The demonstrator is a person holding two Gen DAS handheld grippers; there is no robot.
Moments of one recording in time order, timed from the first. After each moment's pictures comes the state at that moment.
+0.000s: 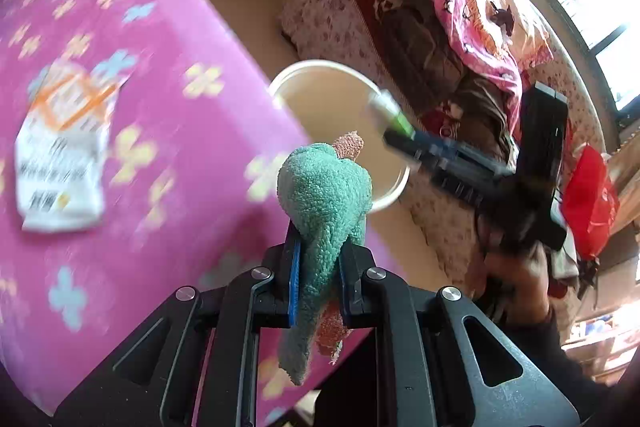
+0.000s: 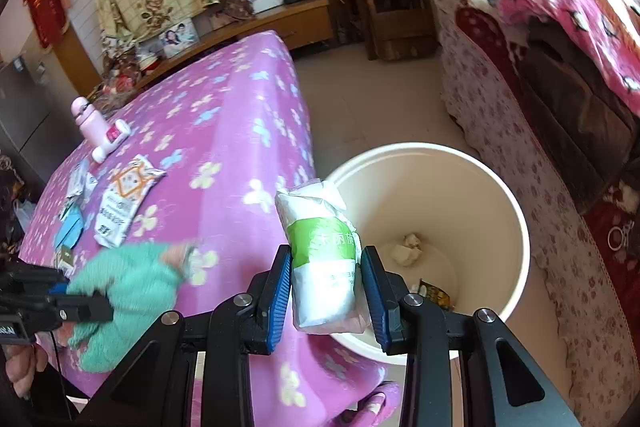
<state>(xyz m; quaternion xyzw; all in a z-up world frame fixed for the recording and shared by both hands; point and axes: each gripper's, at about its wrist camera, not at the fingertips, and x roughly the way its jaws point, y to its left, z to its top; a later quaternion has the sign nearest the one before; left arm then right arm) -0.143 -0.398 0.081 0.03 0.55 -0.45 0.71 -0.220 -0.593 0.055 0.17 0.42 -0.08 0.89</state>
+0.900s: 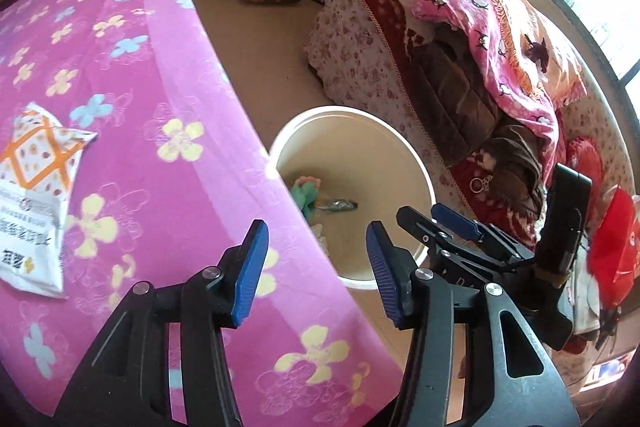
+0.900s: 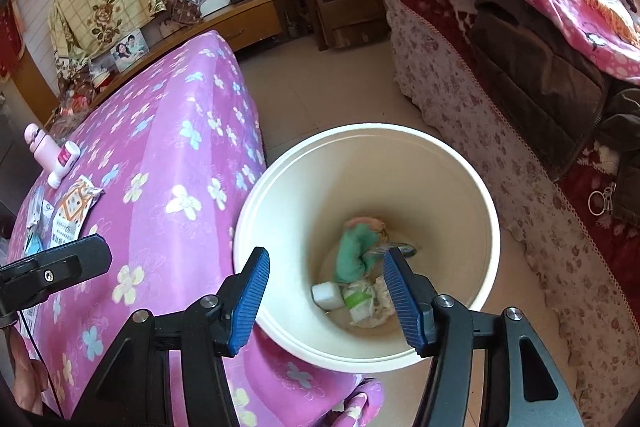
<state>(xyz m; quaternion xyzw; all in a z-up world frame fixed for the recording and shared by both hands) -0.117 -0.447 0.066 0.01 0.52 -0.39 0.76 -0.217 -0.622 0.031 0.19 0.43 -0.15 0.87</state>
